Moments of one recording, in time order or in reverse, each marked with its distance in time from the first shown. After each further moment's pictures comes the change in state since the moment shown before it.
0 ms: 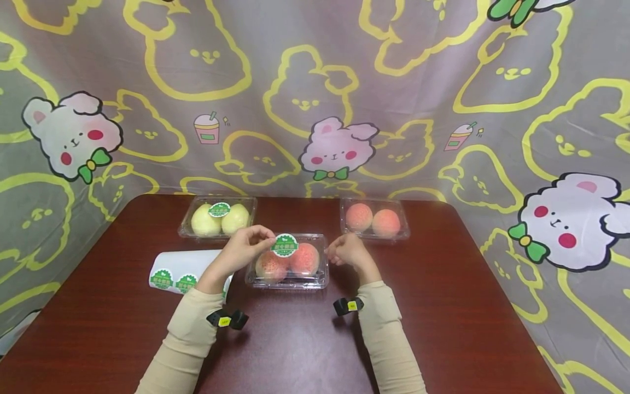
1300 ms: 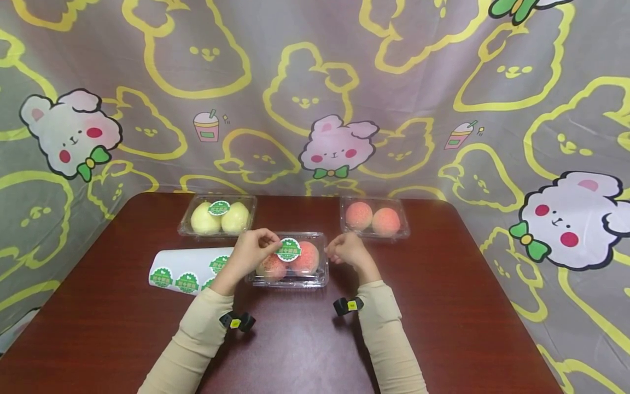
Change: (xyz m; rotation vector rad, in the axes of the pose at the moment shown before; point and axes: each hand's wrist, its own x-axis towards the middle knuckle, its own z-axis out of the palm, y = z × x) left_hand 0.005 -0.010 0.025 0.240 0.152 -0.046; right_hand 0.002 0.002 0.001 -0.009 0.026 0.010
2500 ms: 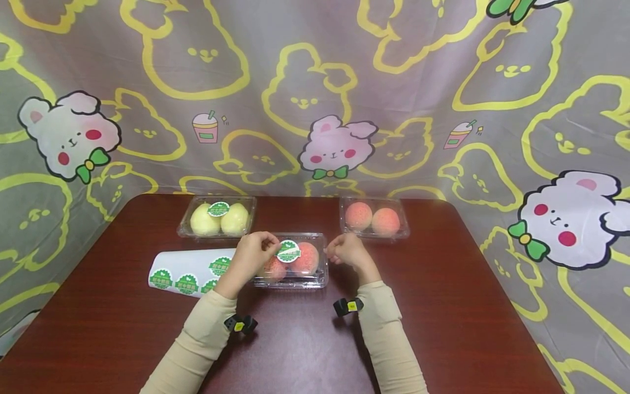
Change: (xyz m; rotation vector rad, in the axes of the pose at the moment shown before) left_hand -0.002 0.002 0.008 0.157 0.061 0.010; right_hand 0.001 0.002 0.001 -0.016 0.000 -0.020
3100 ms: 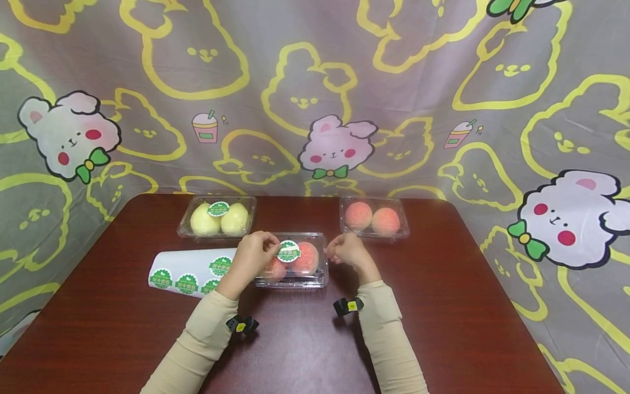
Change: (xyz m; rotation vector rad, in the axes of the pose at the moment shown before) left_hand -0.003 0.000 0.003 0.092 0.089 0.075; right_hand -0.001 0.000 -0.001 0.021 -0.011 -0.004
